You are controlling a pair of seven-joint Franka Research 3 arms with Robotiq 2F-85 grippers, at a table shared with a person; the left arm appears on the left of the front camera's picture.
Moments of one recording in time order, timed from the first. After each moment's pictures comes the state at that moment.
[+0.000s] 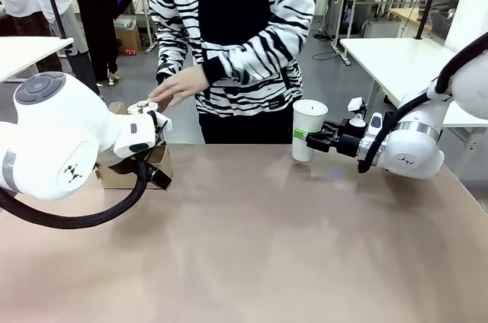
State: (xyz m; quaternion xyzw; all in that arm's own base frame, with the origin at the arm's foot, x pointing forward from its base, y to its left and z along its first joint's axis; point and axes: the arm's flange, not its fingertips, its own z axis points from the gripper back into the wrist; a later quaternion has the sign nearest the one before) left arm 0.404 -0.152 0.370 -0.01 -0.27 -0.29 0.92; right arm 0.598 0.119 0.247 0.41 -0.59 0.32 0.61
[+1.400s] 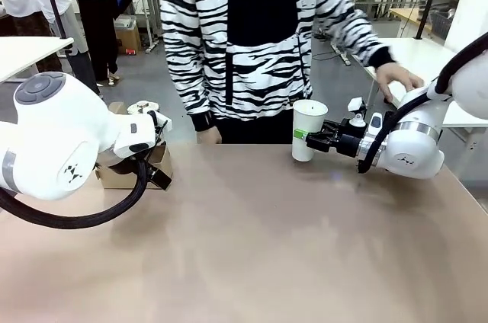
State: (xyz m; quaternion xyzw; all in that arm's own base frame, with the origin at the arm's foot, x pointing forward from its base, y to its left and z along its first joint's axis) left arm 0.404 -0.152 0.370 -0.01 -0.27 -0.29 0.92; right arm 0.598 0.119 0.247 0.41 -0.59 0.32 0.61
